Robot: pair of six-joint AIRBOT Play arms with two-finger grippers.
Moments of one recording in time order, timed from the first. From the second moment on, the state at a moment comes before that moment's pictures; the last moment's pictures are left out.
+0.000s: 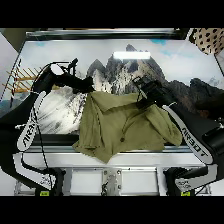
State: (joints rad) left arm -0.14 -1.71 1.51 0.92 -1.13 -1.58; right arm 0.40 -1.62 1.30 -1.89 1.10 1.67
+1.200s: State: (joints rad) left arm -0.75 -1.66 1.51 1.51 -1.04 -1.78; right arm 0.40 -1.23 1.31 -1.63 1.17 1.85
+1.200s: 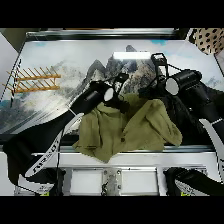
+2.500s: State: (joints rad) left arm -0.52 -1.78 1.62 1.71 -0.99 -2.04; right arm 0.40 -1.15 1.31 -1.55 1.17 1.86
